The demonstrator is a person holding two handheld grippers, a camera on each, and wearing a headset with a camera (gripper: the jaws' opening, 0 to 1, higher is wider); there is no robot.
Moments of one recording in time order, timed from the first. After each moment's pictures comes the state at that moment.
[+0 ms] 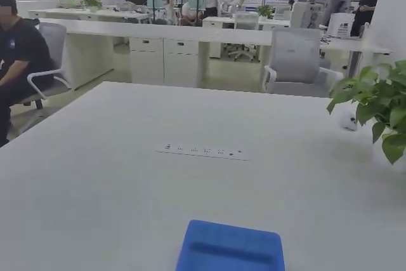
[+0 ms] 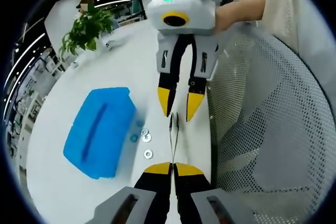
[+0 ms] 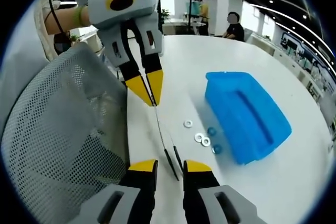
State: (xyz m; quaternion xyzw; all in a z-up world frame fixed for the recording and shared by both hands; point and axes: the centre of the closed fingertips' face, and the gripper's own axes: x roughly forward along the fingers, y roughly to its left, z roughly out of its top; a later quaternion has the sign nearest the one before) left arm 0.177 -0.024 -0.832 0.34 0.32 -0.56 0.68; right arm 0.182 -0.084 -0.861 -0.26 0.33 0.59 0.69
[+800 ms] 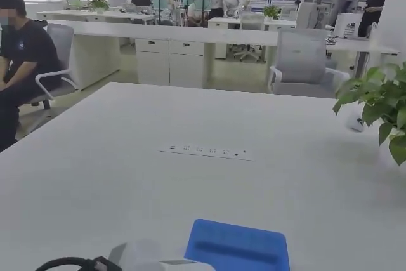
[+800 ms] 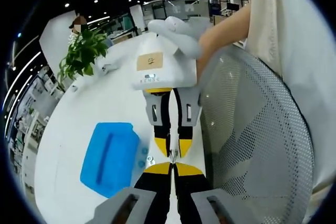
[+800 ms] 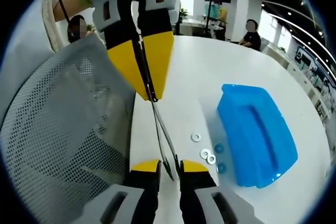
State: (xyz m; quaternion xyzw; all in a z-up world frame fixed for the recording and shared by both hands) left arm 0.170 -0.050 -0.785 0.35 0.26 -0.59 0.68; right arm 0.182 -0.062 -0.862 -0.29 0.31 0.63 0.65
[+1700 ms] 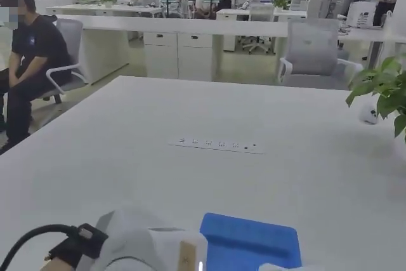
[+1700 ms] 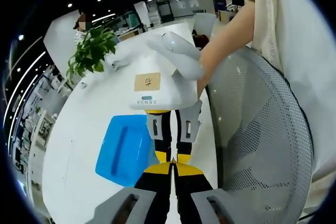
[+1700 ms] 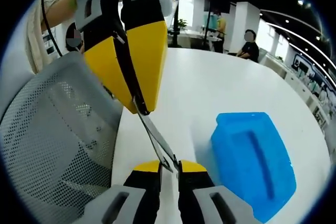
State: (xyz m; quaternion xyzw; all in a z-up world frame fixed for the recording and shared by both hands) left arm 0.194 -0.024 -0.771 0.37 0.27 -0.56 0.69; right arm 0.210 -0.009 -0.855 -0.27 0.26 0.63 0.68
